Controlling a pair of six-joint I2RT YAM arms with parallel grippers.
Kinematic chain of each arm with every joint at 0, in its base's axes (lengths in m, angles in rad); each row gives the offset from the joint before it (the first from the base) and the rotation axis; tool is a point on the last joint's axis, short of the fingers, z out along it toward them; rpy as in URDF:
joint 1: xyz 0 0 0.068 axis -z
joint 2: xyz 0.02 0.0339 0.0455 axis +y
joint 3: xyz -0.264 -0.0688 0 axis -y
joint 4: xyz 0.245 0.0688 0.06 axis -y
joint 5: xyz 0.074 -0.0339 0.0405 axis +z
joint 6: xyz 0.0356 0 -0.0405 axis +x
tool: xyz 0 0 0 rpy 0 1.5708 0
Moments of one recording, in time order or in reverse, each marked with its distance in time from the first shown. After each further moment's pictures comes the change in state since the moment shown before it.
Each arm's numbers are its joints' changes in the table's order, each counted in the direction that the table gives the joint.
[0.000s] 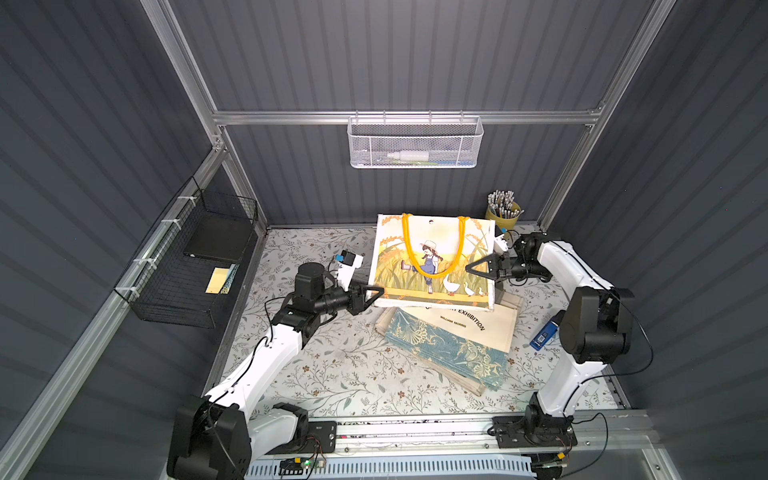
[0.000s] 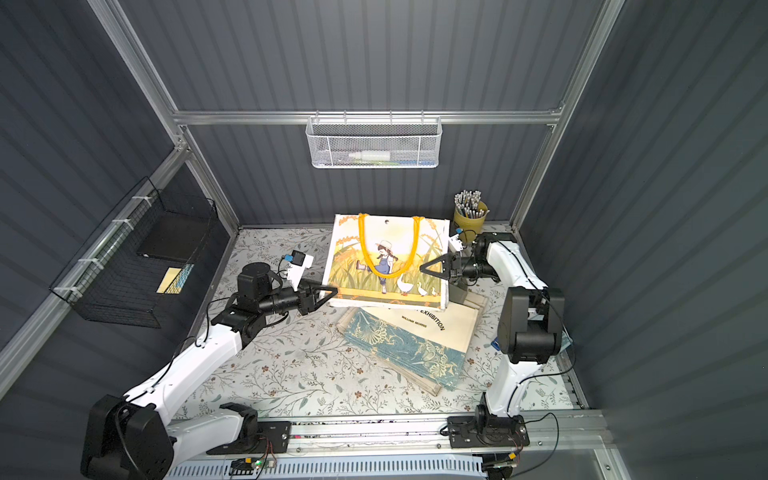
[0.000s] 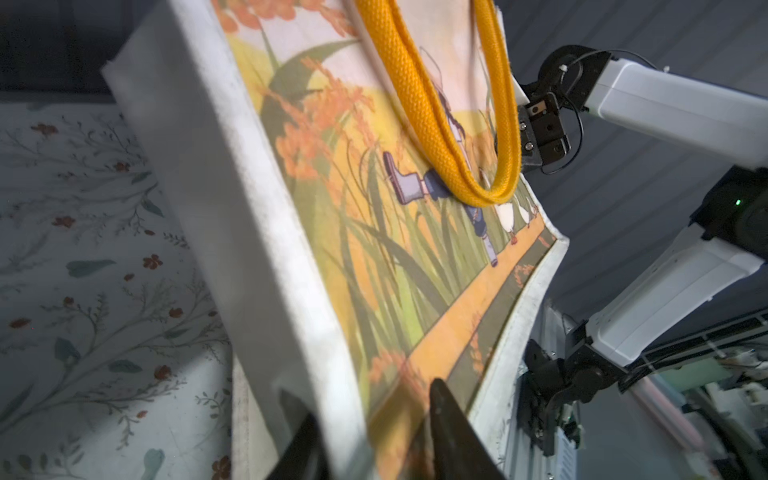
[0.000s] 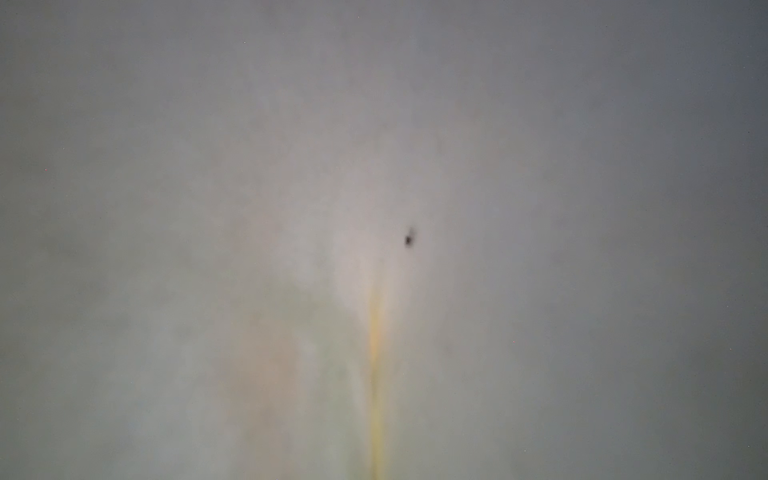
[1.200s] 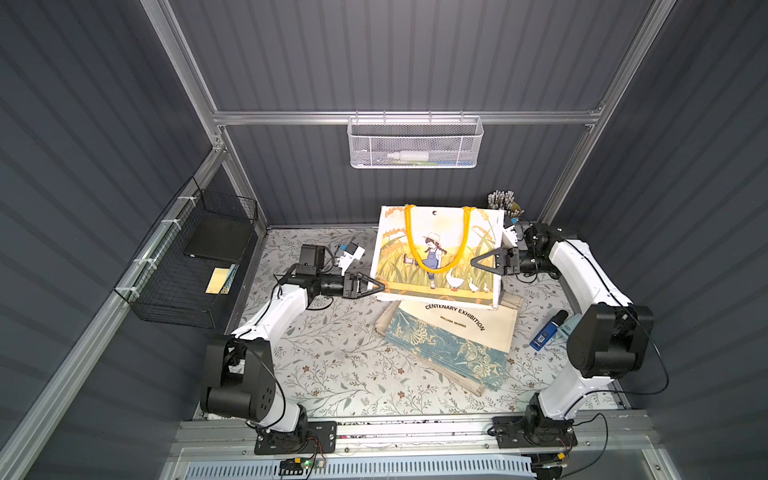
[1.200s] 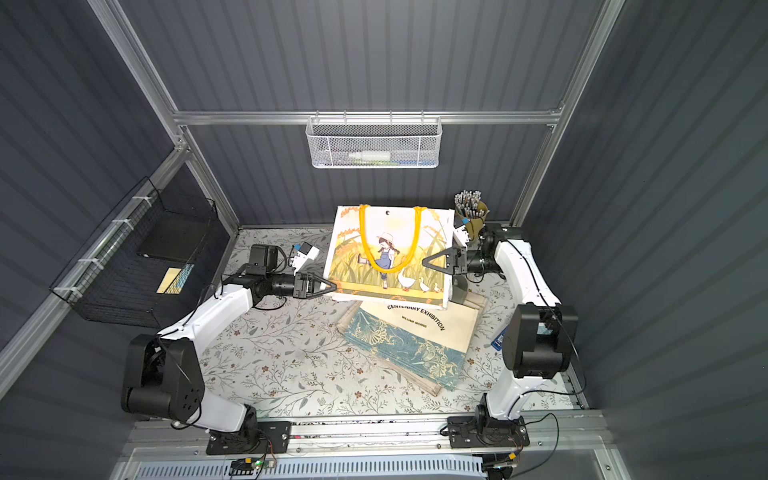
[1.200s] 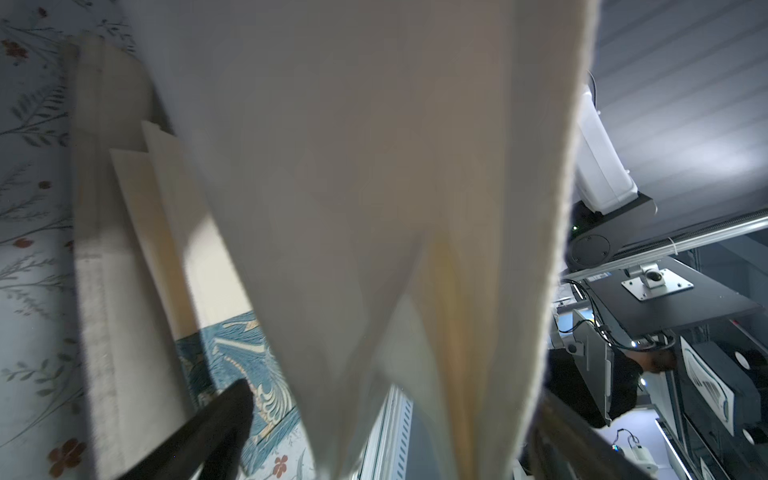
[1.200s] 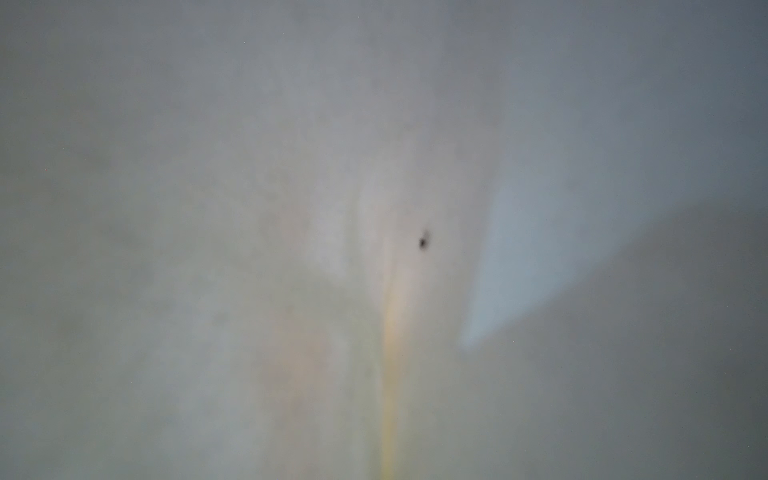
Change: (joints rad) left arm -0.116 0.336 0.290 -0.351 -0.522 0.026; right arm 0.003 -0.115 0.048 -0.001 0.000 -0.004
